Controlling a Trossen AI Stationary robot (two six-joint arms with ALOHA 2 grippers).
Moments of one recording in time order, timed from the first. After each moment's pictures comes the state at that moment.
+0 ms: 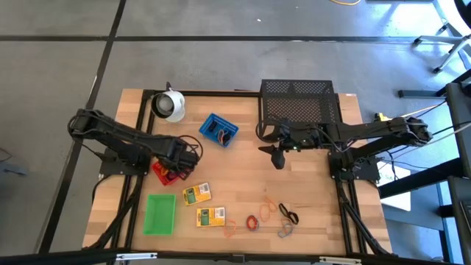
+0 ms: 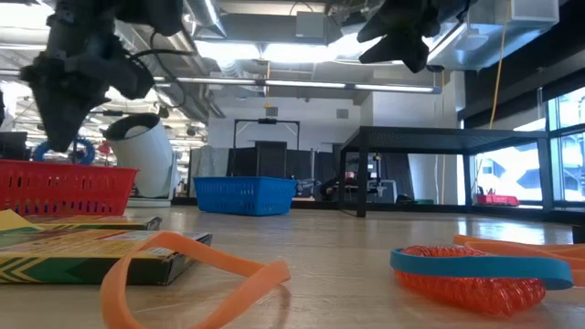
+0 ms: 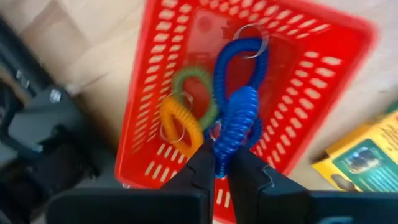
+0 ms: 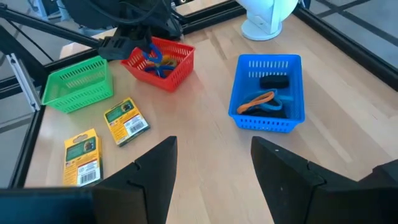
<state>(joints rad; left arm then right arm) -0.19 1.37 0.91 -1.23 -0.04 -1.23 0.08 1.19 0.92 -0.27 0.18 0.36</state>
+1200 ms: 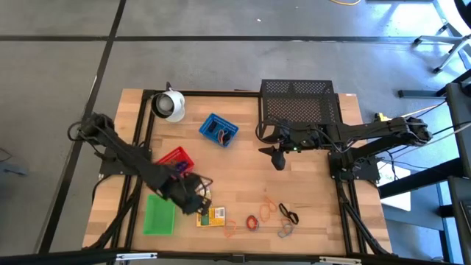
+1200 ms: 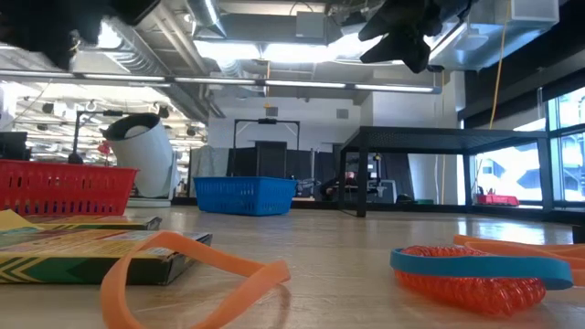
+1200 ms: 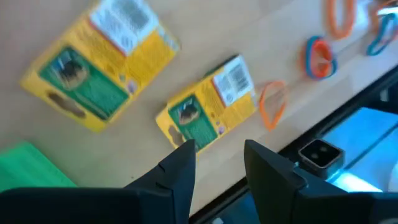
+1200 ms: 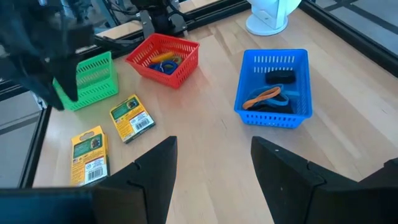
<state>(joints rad) -0.58 1.52 1.12 -0.71 -0.11 -1.73 0.09 1.19 0.92 -0.28 0.16 0.38</state>
